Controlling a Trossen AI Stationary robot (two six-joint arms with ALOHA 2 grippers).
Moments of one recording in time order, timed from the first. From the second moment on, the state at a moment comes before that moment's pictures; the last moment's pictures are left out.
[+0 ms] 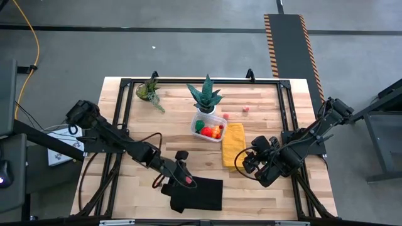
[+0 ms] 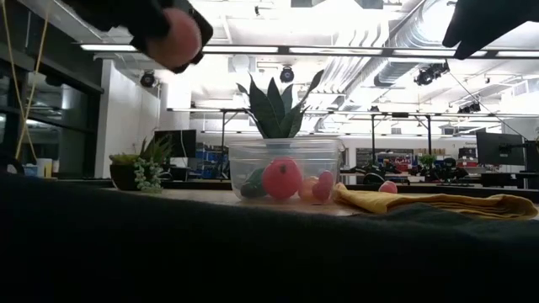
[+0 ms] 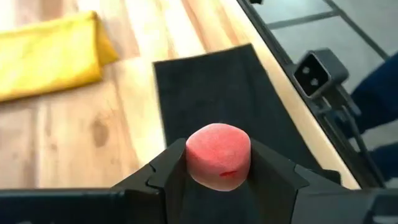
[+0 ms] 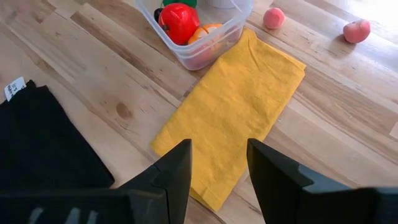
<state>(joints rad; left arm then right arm) -0.39 1.57 0.90 -0.03 -0.09 -0.14 0.69 1.43 1.20 -1.21 0.65 1.57</state>
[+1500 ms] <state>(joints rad) 0.09 1.44 1.11 -0.38 -0.33 -0.43 0.50 1.40 1.20 -1.22 0.65 1.27</state>
